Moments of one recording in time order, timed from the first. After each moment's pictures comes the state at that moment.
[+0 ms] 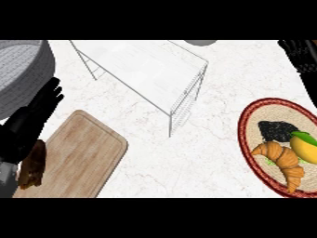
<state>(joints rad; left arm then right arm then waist) -0.13 0.58 -0.22 -1.65 0.38 0.16 0.18 -0.42 -0.57 0.08 -1.44 -0.24 0.11 -0.24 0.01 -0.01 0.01</state>
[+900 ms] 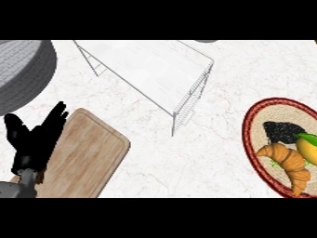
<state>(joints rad) -0.07 0.44 -0.20 -1.44 0.43 0.22 0.23 -0.29 -0.98 -0.12 -0.79 -0.20 0.59 -0.61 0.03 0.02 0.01</state>
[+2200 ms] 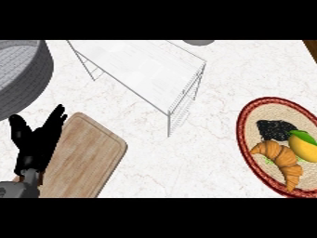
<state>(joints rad) -0.07 0.39 -0.15 -1.38 0.37 0.20 0.22 -0.31 -1.06 0.10 -1.14 -0.02 0.58 -0.30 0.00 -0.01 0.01</state>
